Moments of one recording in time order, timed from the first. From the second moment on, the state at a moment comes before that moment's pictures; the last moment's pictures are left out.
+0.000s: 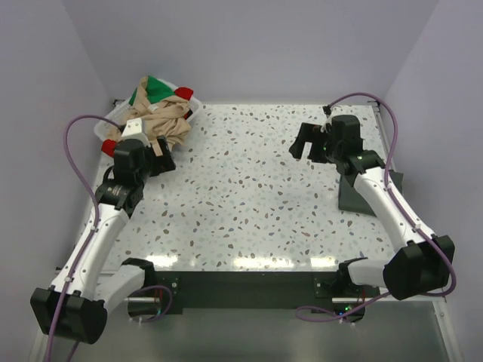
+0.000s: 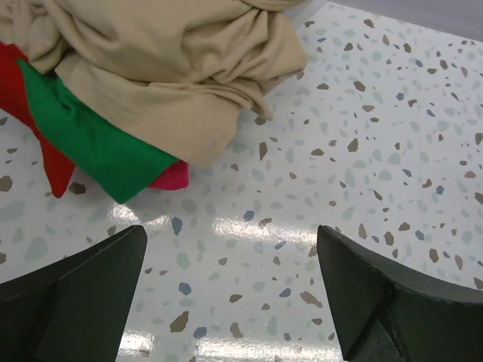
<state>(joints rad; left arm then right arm) -0.18 0.95 0.89 -0.38 -0.17 -0.31 0.25 1.29 1.15 -0.46 -0.11 0.37</state>
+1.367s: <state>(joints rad) 0.08 1.89 1.67 -0.44 -0.11 -0.26 0.25 1.64 1.43 -0.47 -0.03 0.46</state>
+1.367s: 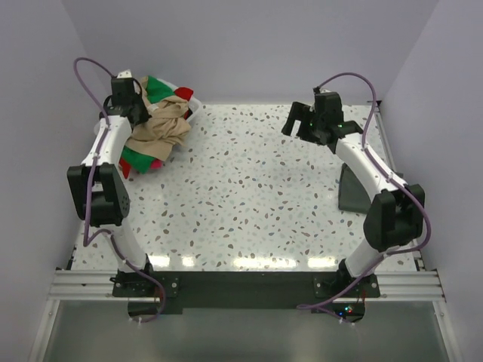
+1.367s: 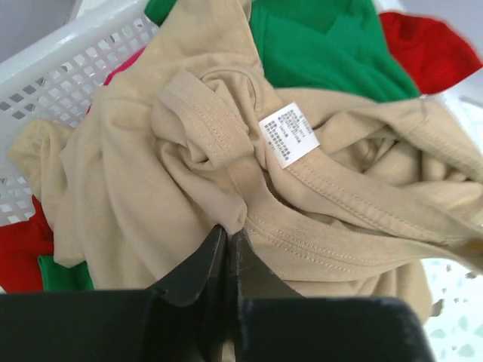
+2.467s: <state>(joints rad) -0.14 1.39 1.70 0.12 0.69 -0.60 0.25 1.39 1.35 -0.49 -0.08 0.43</state>
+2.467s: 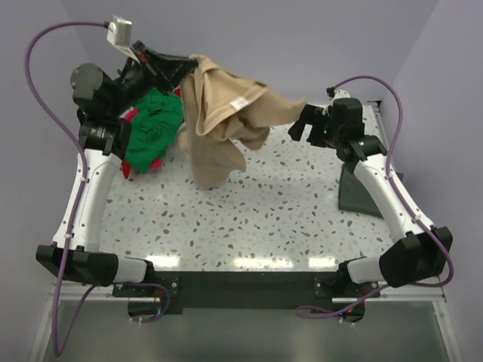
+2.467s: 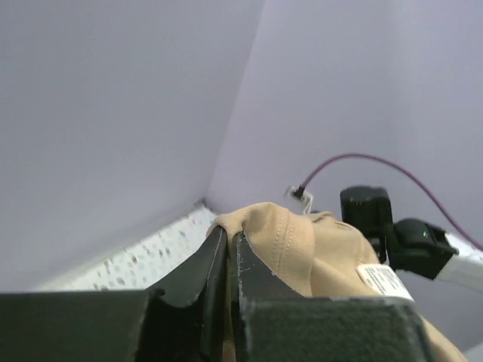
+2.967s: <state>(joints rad) -0.15 1.41 0.92 -0.40 0.46 -0.37 0.25 1.09 0.98 -0.62 -0.05 0.42</state>
